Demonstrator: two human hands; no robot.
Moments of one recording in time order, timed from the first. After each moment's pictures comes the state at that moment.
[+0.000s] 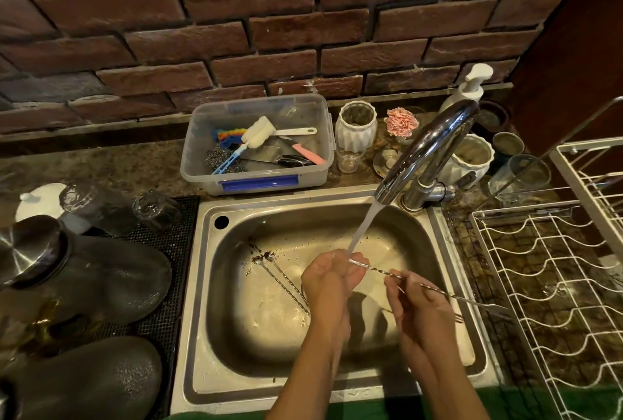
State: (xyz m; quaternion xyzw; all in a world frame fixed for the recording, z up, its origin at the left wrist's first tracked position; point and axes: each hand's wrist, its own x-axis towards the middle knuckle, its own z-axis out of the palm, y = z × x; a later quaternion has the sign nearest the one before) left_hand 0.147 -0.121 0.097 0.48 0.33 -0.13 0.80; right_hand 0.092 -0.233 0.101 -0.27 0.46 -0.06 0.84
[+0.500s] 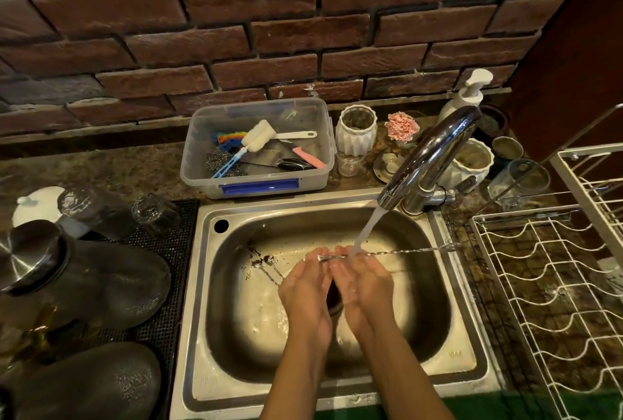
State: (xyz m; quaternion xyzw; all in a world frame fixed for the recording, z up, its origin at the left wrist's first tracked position) left_hand 0.149 -0.093 0.104 0.43 0.37 -0.10 0.81; right_hand 0.150 -0.165 0.096 -0.30 0.42 0.00 0.86
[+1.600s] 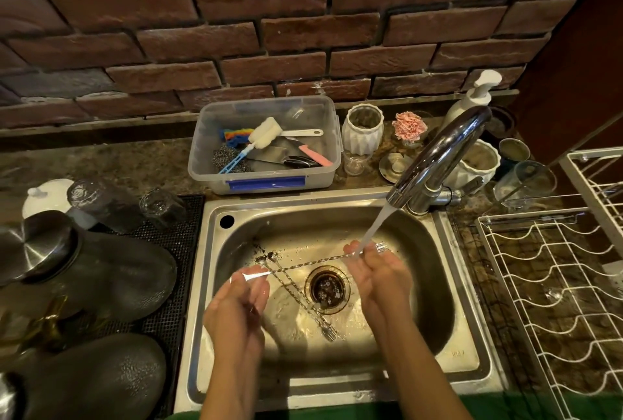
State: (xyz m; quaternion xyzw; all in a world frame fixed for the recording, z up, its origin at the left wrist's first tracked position) left_hand 0.141 0.010 0.097 0.41 0.43 0.02 0.80; right_hand 0.154 -0.179 0.107 -0.32 0.44 -0.04 0.84
